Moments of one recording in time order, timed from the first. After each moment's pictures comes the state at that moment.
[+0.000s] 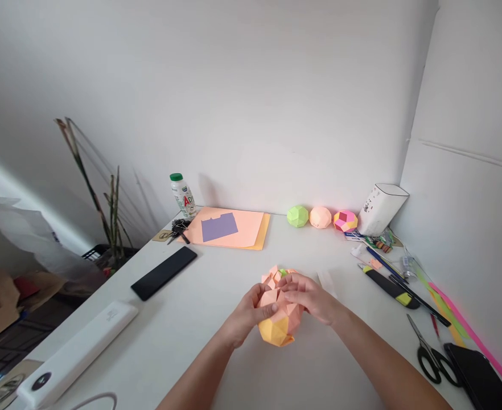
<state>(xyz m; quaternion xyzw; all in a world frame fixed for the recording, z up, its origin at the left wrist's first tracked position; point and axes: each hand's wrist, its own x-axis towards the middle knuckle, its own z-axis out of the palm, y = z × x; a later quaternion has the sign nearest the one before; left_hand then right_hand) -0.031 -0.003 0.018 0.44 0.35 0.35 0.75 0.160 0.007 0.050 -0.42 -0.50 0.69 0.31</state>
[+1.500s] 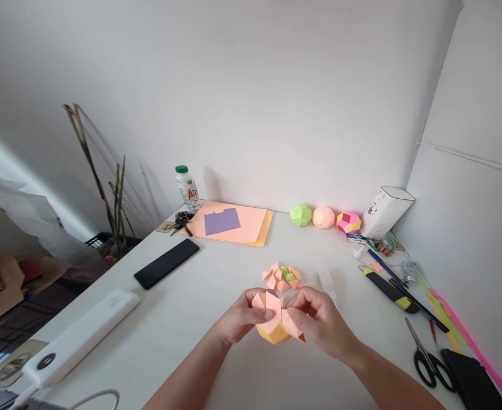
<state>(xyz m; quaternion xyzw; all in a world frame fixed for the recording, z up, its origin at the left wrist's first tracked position) -0.036 -0.005 0.028 0.46 0.23 0.34 0.79 0.147 -0.042 0.081 -0.44 -0.61 0.55 0.36</state>
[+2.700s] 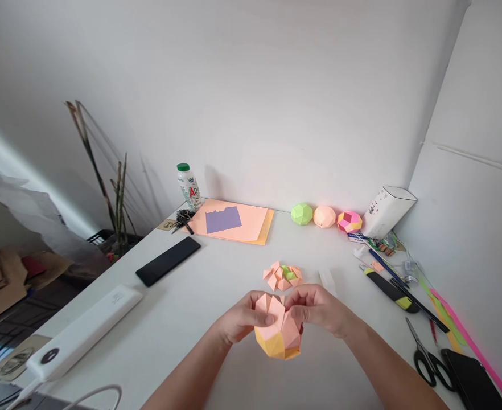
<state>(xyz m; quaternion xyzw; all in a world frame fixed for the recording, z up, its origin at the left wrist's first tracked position) -0.038 -0.006 0.025 0.44 0.22 0.29 0.82 0.161 -0.016 0.075 -0.38 -0.55 0.70 0.25</state>
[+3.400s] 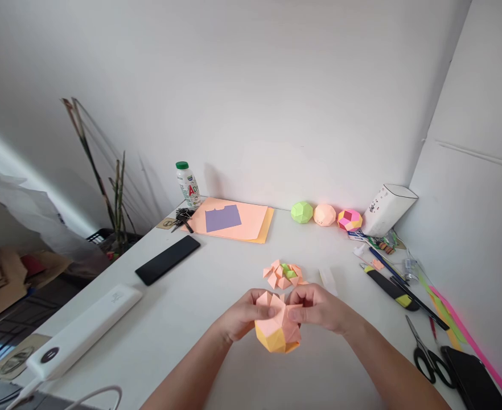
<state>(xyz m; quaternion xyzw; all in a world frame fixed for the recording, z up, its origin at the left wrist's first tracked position) -0.037 -0.005 0.027 0.44 0.24 0.30 0.81 0.164 -0.013 0.070 -0.40 -0.58 0.67 0.23</state>
